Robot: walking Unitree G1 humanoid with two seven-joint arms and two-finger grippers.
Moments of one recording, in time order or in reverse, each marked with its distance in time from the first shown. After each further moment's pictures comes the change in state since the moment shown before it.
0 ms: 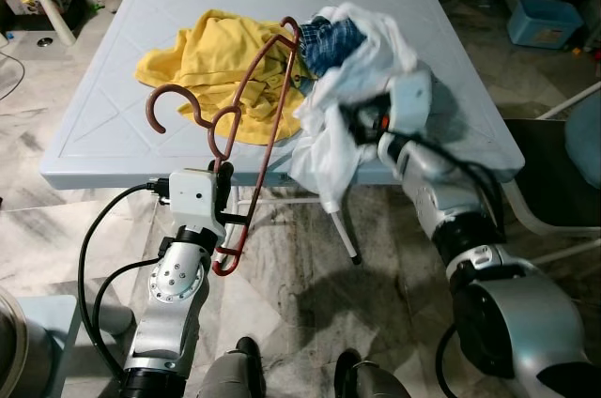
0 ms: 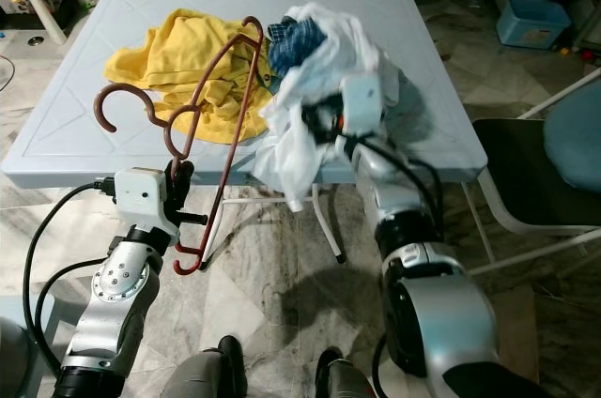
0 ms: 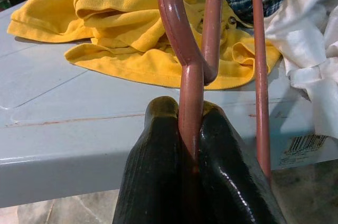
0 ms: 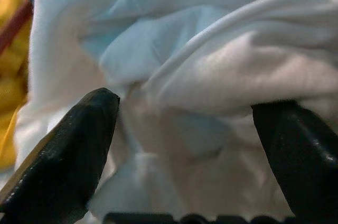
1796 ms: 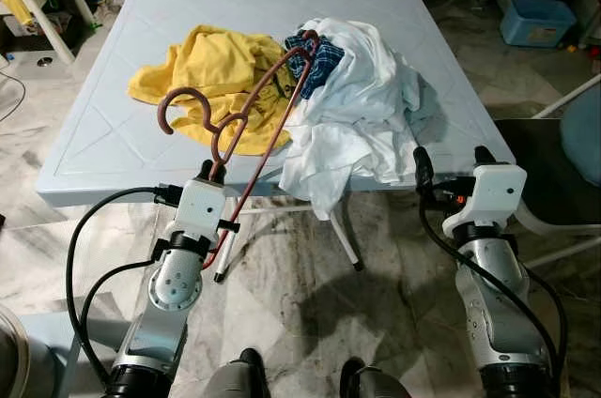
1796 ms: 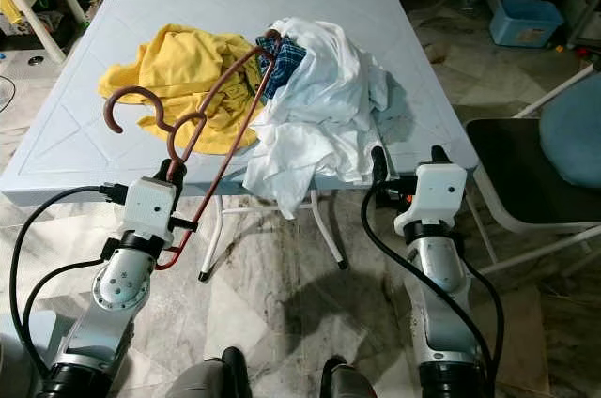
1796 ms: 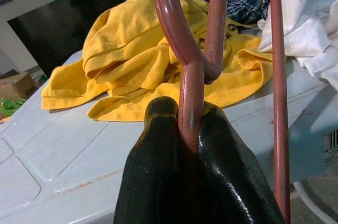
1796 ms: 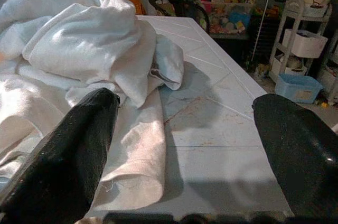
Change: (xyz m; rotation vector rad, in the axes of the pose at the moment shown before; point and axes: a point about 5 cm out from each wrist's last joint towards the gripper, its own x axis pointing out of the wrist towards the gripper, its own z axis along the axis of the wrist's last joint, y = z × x) left arm -0.003 0.010 -0.010 0.332 -0.078 0.008; right arm -0.123 -0.031 -0.046 -0.039 -0.143 -0.273
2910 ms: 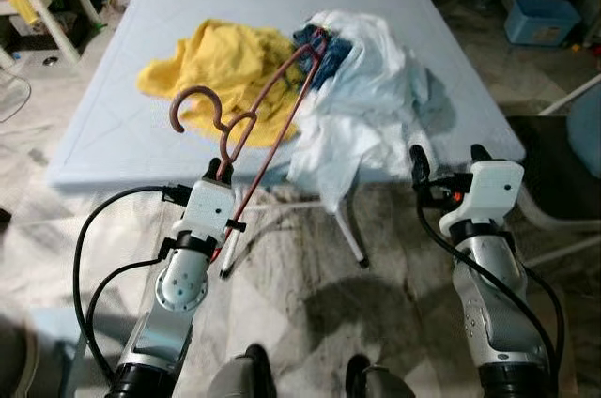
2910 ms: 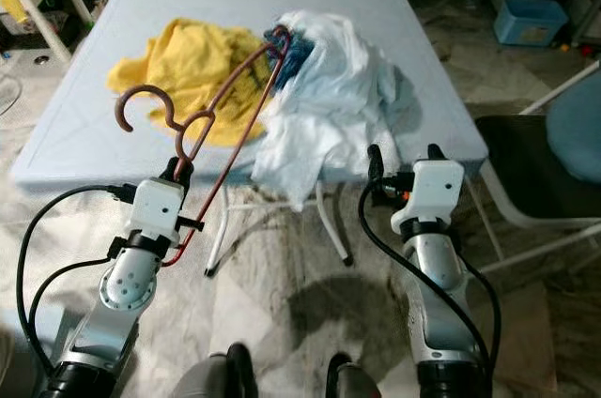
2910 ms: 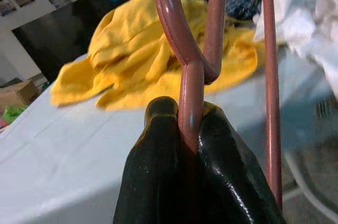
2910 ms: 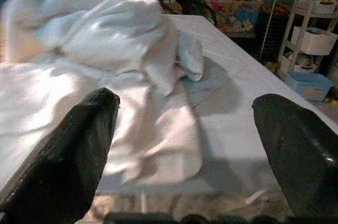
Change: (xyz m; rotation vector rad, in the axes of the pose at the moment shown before) left arm 0.002 -0.006 0.003 0.009 -0.021 -0.013; right arm 0.003 0.005 0.004 0.016 0.003 0.011
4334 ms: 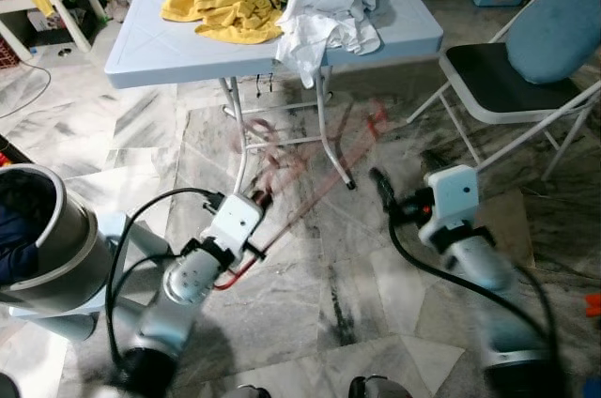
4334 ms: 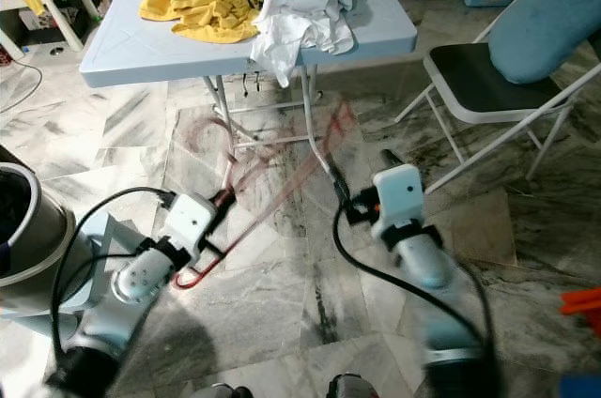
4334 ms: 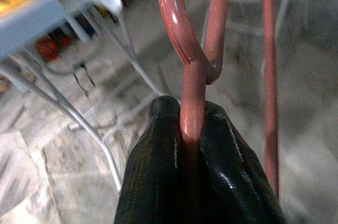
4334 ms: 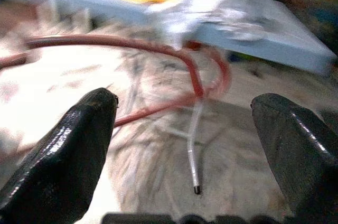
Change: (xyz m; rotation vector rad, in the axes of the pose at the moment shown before) left arm 0.009 -0.018 -0.032 -0.010 0.159 -0.476; right arm -0.003 0.009 -0.006 -0.216 0.081 0.456
